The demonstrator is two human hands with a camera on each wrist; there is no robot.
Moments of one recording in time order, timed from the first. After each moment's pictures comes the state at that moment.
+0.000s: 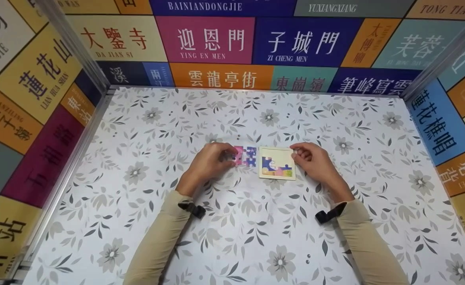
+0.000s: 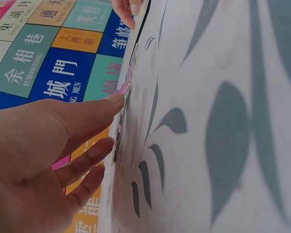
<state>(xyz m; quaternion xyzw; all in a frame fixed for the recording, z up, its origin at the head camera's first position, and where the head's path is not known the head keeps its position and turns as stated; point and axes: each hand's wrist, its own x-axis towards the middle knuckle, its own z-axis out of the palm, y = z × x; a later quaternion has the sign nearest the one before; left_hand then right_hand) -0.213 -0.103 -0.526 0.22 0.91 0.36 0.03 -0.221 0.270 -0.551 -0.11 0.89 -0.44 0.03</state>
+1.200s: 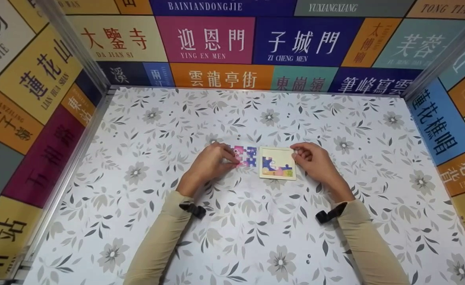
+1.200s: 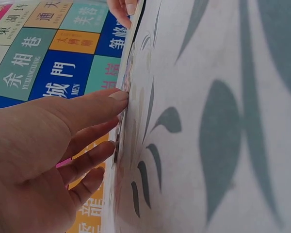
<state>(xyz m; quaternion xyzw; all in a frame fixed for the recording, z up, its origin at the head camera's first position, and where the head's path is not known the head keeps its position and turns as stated) -0.211 -0.102 -0.525 0.28 0.91 0.31 0.01 -0.220 0.270 -0.551 -0.12 0.89 -0.43 0.02</state>
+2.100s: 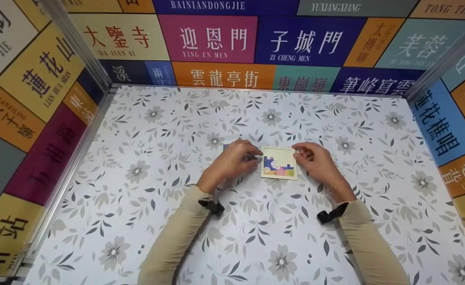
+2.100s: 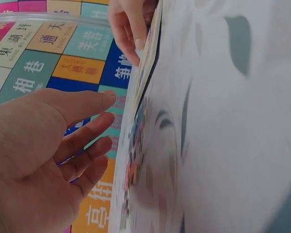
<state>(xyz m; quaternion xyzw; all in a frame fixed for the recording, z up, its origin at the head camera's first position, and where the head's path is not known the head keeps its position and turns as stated) -0.219 -0.049 -0.515 0.32 0.88 0.35 0.03 -0.219 0.268 -0.550 -0.12 0.89 -0.43 0.02</state>
